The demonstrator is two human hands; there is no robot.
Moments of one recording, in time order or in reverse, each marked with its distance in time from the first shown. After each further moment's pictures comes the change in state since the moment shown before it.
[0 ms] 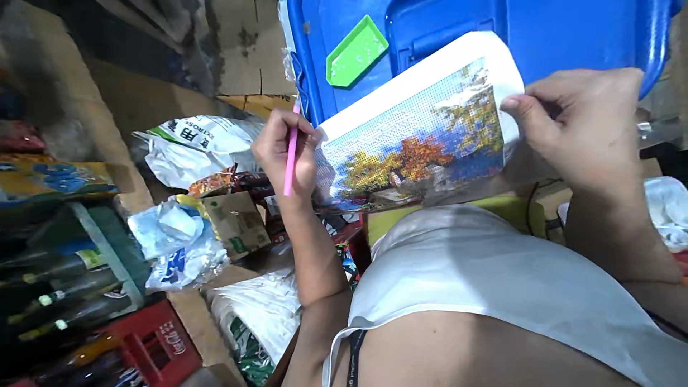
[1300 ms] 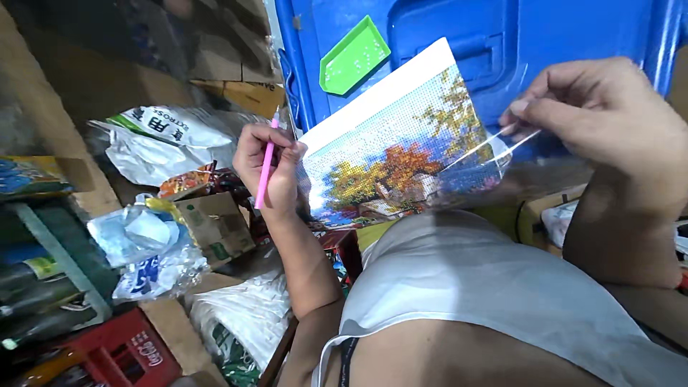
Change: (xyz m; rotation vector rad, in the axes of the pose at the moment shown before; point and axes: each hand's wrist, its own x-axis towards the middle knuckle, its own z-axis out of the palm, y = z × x) left_hand -0.013 -0.030 -0.007 -0.243 0.074 -0.107; right_hand 0.036 0.015 -0.014 0.489 -0.303 0.224
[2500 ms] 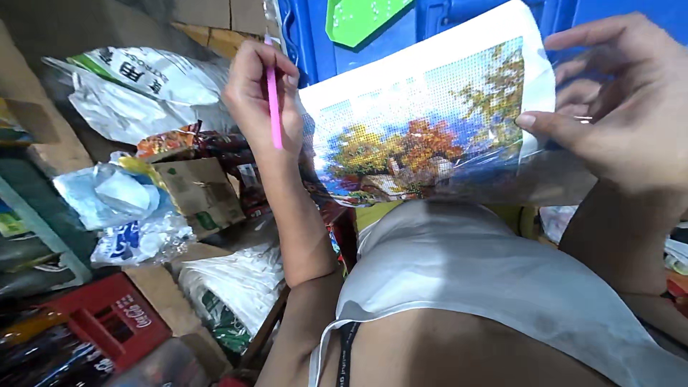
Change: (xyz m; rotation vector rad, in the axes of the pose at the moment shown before) left_hand 0.021 -0.007 0.010 0.422 0.024 -0.066; right_hand -0.007 0.010 0.018 0.031 0.049 -0.103
